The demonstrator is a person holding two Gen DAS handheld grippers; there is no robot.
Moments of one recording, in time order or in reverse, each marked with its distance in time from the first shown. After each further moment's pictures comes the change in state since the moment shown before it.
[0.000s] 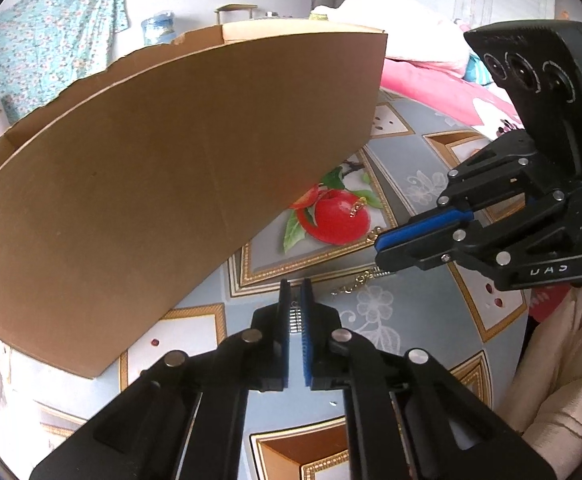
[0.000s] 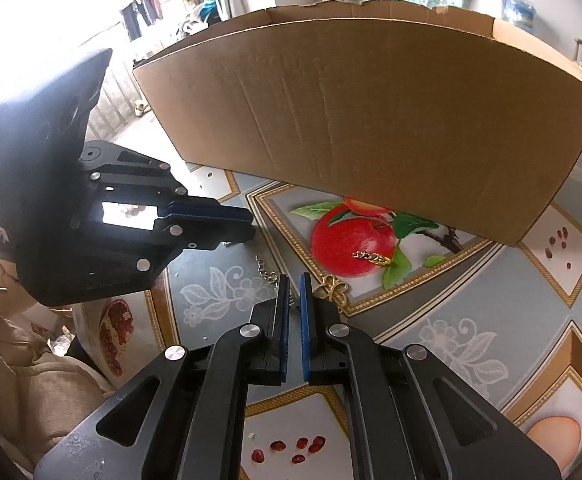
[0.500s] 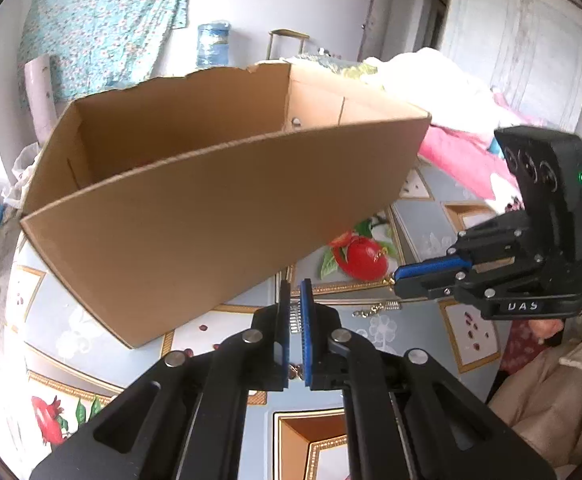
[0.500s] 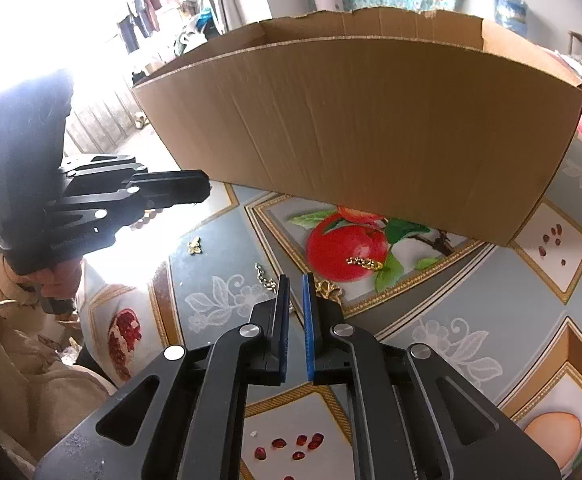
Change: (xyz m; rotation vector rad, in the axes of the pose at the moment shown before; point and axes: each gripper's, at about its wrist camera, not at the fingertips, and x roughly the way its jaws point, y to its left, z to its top) left arm -0.043 0.029 -0.004 -0.218 -0.126 0.019; right arm -0.010 -0.013 -0.004 0.038 -0.036 0.038
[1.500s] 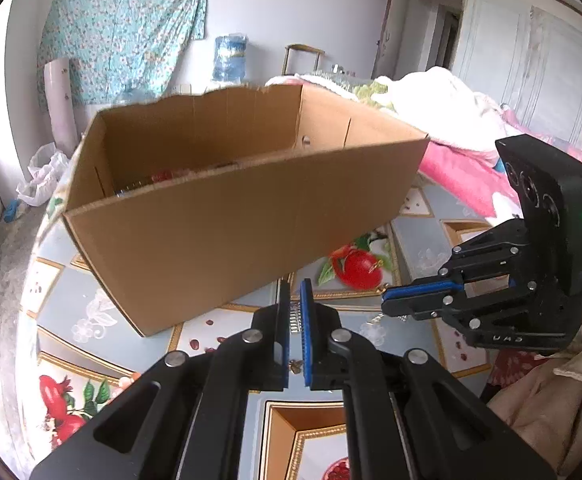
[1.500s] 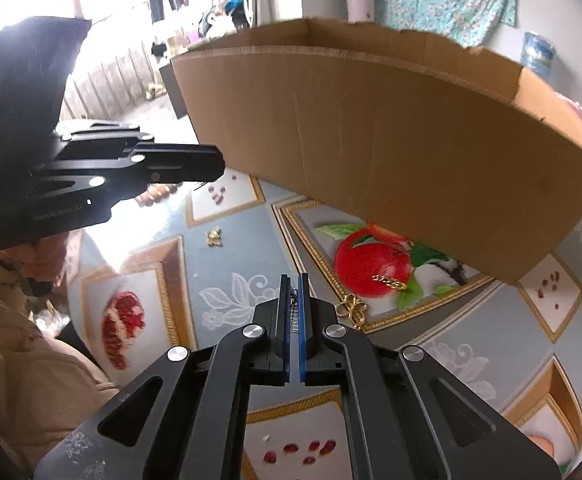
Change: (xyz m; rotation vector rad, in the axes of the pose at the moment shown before) left arm -0.022 -0.012 -0.002 -0.031 -0.063 0.047; right arm -0.007 0.029 0.008 -0.162 -0.011 -0.065
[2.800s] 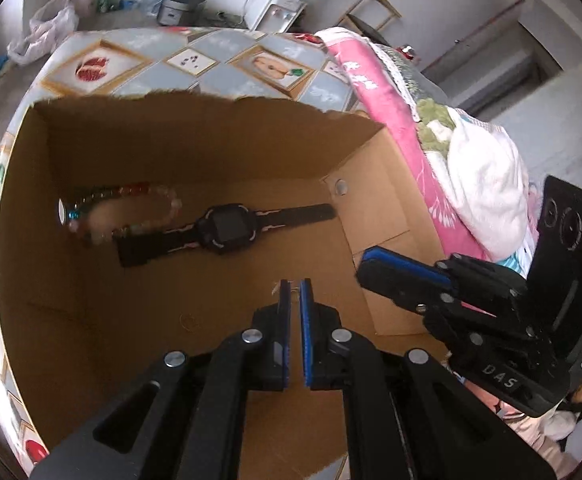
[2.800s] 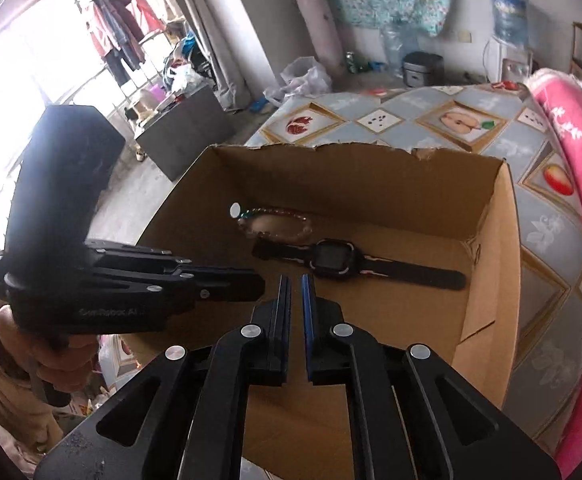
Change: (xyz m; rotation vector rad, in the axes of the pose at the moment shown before) left arm 0.102 0.074 0.154 -0.462 0.353 -0.152; right arm 0.005 -0.103 0.157 0.248 0.008 0.107
